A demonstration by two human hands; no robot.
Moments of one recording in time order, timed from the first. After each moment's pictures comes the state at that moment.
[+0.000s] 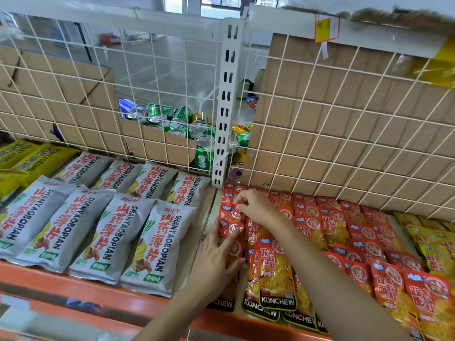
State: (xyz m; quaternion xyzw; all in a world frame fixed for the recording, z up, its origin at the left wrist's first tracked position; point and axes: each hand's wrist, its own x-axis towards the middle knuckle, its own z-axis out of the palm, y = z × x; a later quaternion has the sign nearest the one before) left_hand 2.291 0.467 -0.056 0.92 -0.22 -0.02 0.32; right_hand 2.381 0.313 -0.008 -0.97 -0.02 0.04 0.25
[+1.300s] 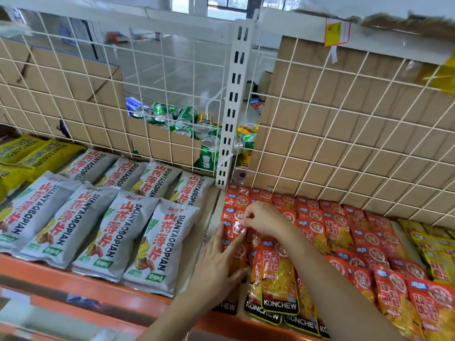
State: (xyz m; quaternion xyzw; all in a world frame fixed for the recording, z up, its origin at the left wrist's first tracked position) left_hand 2.284 0.470 -0.056 0.94 -0.22 -0.06 0.26; right_hand 2.357 0.313 0.004 -0.98 -0.03 0.12 0.17
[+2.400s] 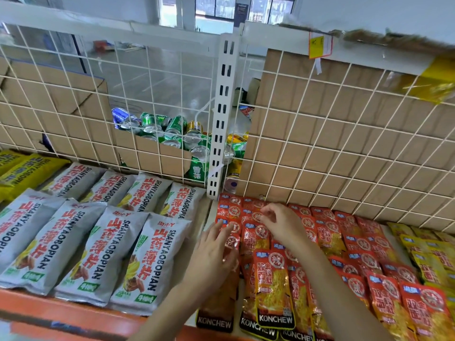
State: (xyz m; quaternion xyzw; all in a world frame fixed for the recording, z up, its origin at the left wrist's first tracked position) left_hand 2.321 0.460 -0.040 0.93 -0.20 -0.01 0.30; right_hand 2.348 0.263 -0.007 -0.97 0.07 -0.05 0.23
